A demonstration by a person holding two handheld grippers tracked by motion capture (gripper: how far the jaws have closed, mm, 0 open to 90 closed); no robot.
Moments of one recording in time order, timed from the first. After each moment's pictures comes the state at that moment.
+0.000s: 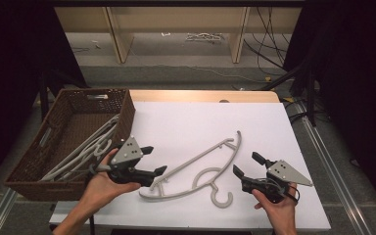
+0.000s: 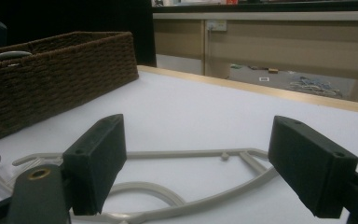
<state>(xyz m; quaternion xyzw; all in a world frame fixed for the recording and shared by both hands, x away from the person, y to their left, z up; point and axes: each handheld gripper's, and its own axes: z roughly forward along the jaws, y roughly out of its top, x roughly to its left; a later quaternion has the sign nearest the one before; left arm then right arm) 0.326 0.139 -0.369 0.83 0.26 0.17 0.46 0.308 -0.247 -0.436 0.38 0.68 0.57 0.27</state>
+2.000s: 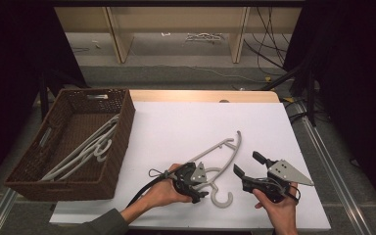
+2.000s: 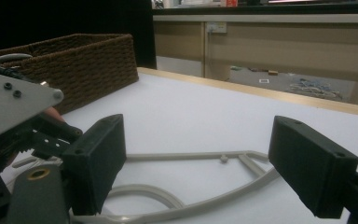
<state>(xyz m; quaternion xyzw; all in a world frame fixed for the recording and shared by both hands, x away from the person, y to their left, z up) 0.358 0.009 -0.471 0.94 0.09 0.09 0.32 0.309 -0.248 -0.435 0.38 0.68 0.57 0.27</state>
